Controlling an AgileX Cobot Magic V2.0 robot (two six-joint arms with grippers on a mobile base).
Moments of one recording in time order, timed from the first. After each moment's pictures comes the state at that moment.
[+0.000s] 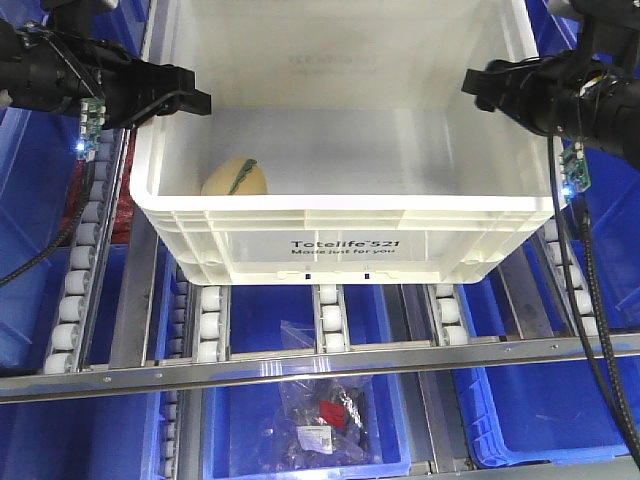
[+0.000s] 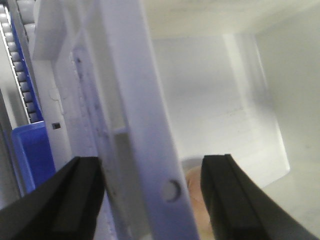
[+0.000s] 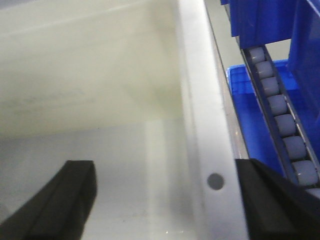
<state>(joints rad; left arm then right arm) -0.20 1.64 -1.33 -0.75 0.65 0.49 0.22 1.48 -1.01 0.26 0.08 0.04</state>
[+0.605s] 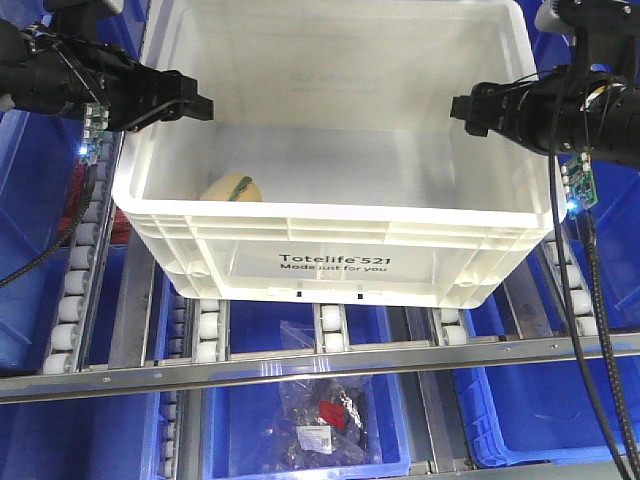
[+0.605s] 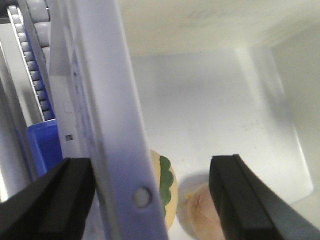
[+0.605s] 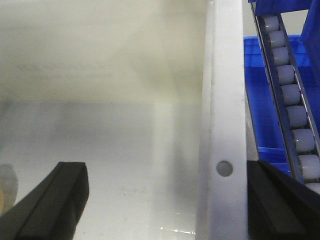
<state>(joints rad) -0.21 1.63 -1.33 -0.65 0.64 0.43 0.24 1.41 -1.00 0.18 0.24 0.05</state>
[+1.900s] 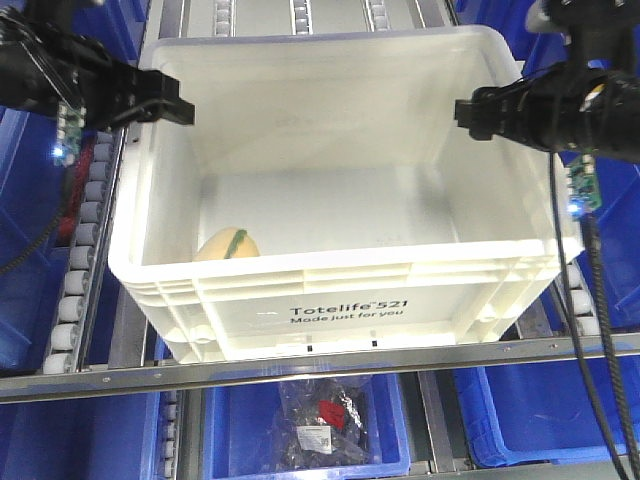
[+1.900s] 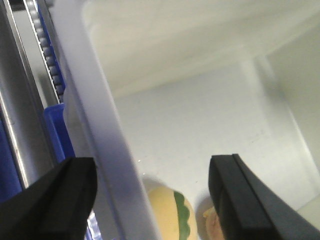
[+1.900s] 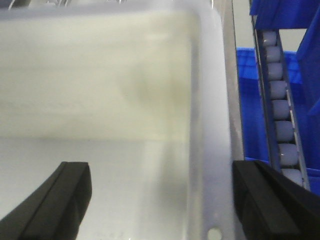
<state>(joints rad) -0.21 1.52 -1.33 -0.47 0.76 0.26 0.24 1.38 -1.01 0.07 0.26 0.05</state>
